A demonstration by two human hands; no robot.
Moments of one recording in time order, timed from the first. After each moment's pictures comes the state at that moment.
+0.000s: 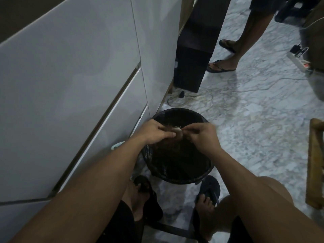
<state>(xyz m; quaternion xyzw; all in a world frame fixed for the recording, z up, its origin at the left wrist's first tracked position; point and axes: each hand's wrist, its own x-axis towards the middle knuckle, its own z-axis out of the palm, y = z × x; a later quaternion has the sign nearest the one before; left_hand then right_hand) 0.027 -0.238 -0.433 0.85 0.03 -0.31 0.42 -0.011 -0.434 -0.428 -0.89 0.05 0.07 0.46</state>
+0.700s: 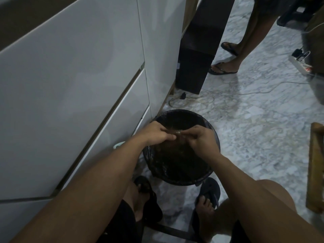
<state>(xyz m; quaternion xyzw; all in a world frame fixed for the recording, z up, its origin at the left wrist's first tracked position) 0.025 -0.237 -0.423 0.85 0.02 -0.34 0.41 -0.018 -0.430 -0.434 -0.91 -0.04 0.05 0.40</state>
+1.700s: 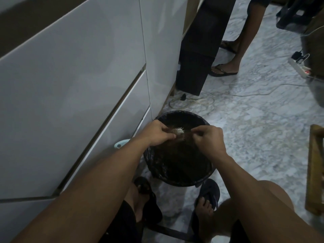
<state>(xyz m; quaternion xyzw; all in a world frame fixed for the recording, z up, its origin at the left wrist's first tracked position) 0.027 -0.238 -0.432 0.88 -0.01 -0.28 0.38 -0.014 -0.438 -0.426 -0.93 0.08 0.01 0.36</state>
